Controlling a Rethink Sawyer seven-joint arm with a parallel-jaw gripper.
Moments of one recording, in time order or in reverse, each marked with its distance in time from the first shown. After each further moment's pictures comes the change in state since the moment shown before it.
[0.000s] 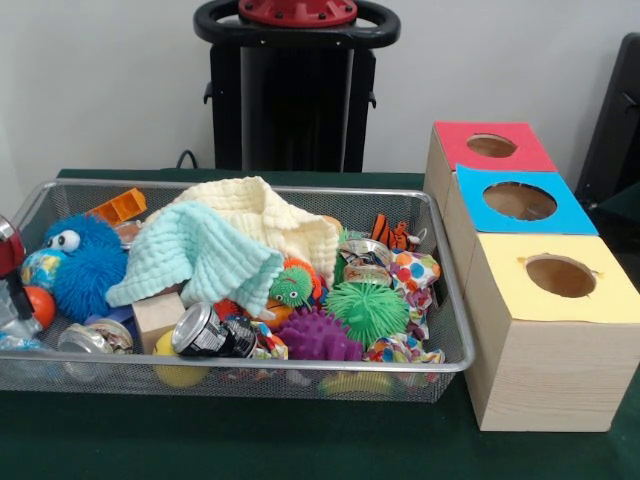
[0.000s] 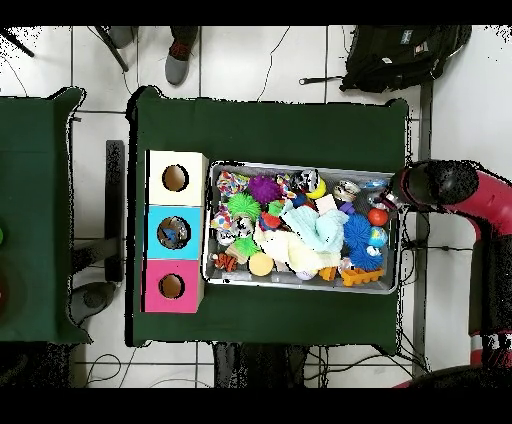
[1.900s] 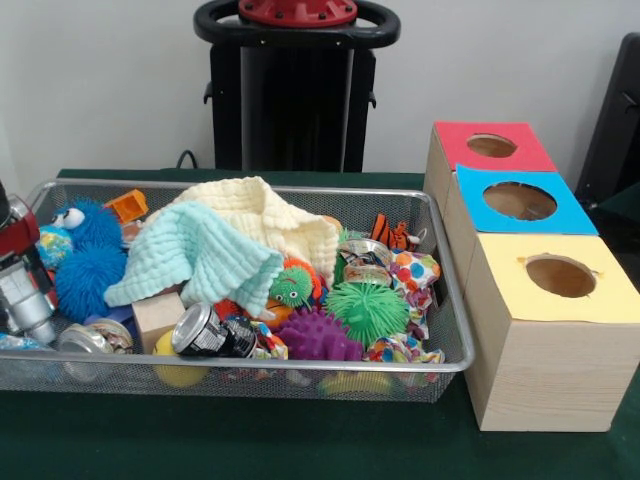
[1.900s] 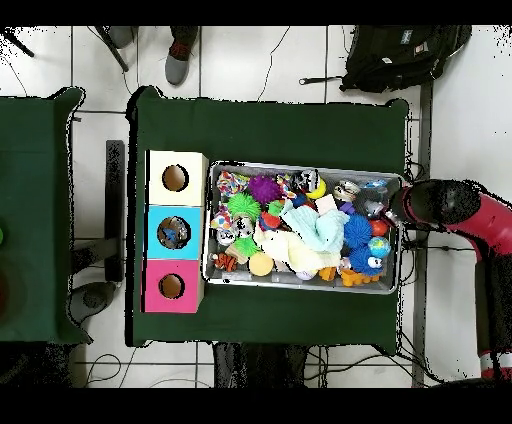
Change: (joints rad) arm -0.022 -0.029 -0.085 0.110 0.093 -0.051 0.007
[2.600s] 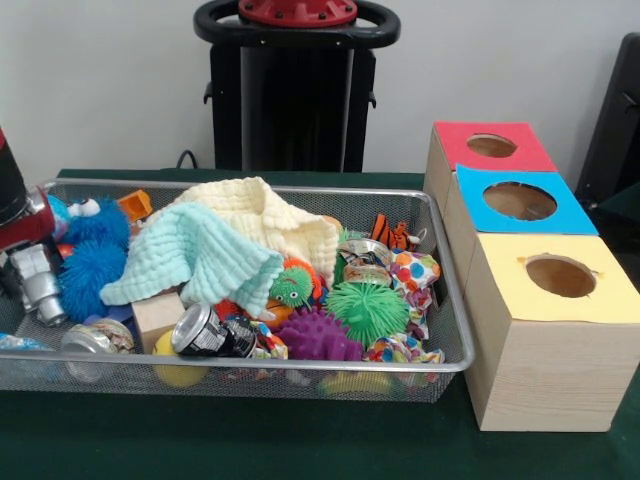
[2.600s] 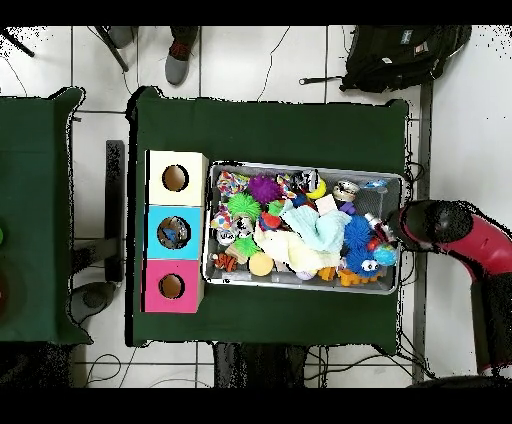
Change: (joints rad) arm 0.055 -0.029 -0.204 0.103 0.144 -0.141 0.242
